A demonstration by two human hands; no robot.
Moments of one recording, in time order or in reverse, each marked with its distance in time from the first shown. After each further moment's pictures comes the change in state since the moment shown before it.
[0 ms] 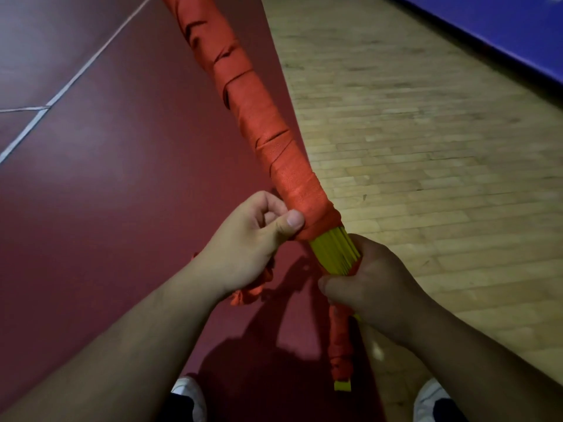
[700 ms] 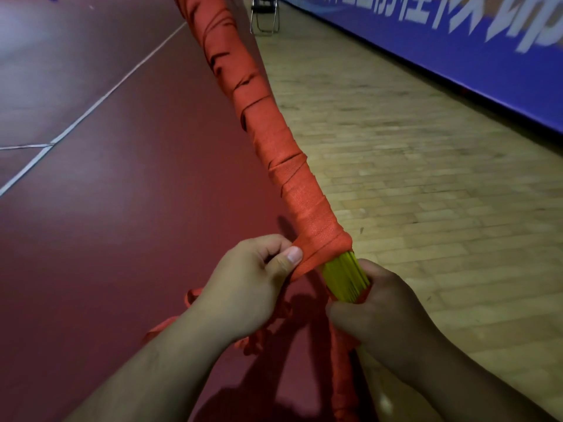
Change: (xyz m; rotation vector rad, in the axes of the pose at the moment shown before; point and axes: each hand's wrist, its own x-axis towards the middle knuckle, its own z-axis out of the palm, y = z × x) left_hand 0.004 0.011 0.002 0.334 0.058 0.043; right_hand 0.007 -0.010 -0.009 0.022 0.094 -0.065
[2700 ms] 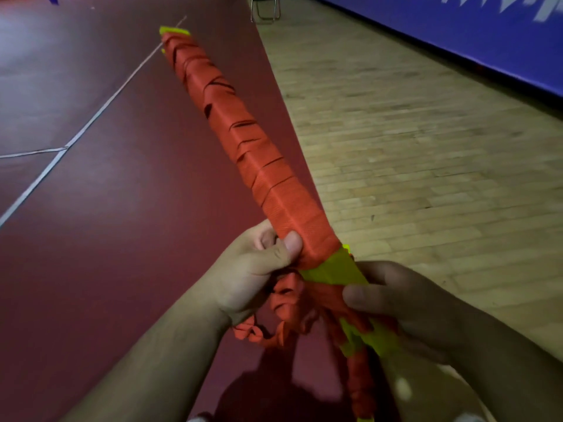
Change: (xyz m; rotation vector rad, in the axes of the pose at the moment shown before) left_hand 0.005 -0.009 -0.004 -0.847 -0.328 0.050; right_hand -0.019 0.013 -0.017 0.626 -0.466 0.175
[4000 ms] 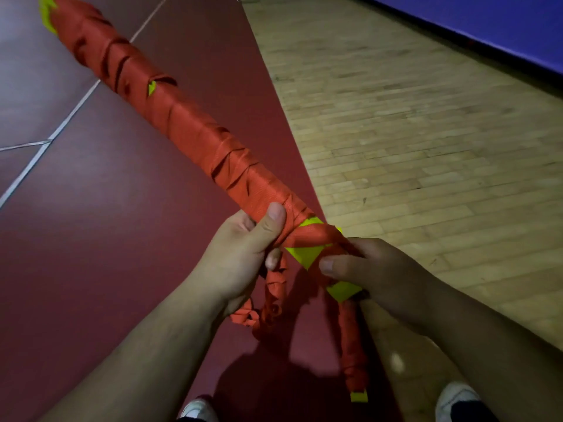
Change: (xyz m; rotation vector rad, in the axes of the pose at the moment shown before) left_hand 0.003 -0.011 0.006 0.215 0.295 -0.038; right_hand 0.024 -0.005 -0.001 -0.354 0.188 -0.076
